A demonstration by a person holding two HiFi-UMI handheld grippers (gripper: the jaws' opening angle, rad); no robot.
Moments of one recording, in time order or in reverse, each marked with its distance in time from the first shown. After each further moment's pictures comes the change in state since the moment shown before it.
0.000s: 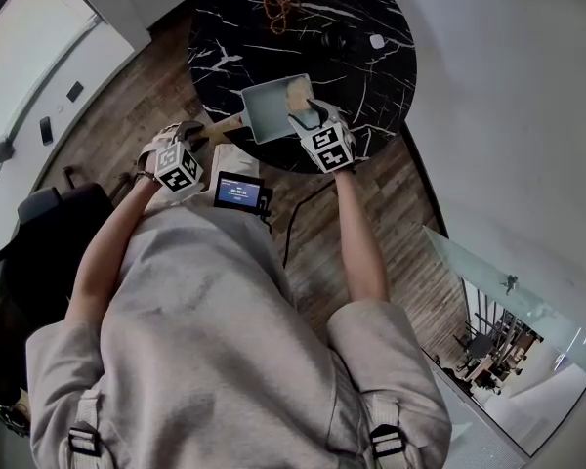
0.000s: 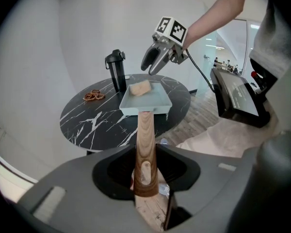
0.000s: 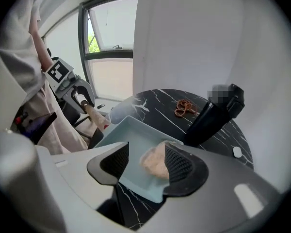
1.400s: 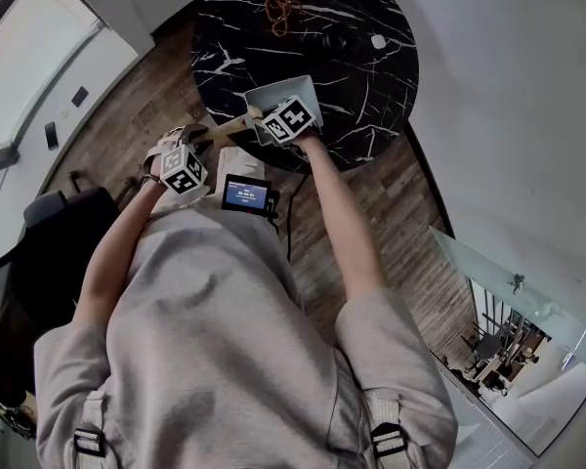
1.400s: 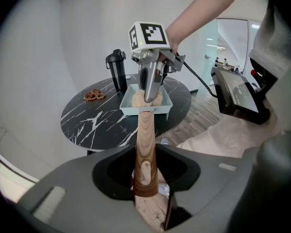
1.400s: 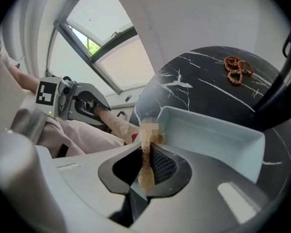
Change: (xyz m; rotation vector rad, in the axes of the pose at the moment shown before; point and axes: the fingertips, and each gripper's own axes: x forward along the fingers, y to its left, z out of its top) left arm 0.000 0.001 -0.001 -0.010 0.002 0.008; right arm 0.085 0.091 0.016 0.178 0.272 0.435
